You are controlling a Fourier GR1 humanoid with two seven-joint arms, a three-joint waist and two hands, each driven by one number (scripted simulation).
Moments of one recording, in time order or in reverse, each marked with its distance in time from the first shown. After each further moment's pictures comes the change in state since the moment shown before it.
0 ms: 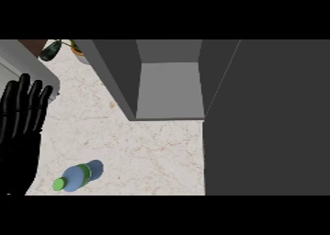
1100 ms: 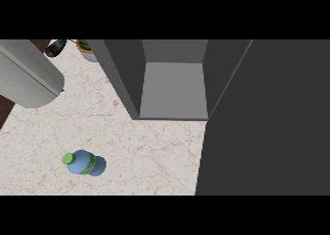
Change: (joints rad) left arm 0.882 -0.053 0.047 -0.294 0.248 -0.366 -0.410; right arm 0.290 0.005 0.271 -0.363 0.022 0.077 0.222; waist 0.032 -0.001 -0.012
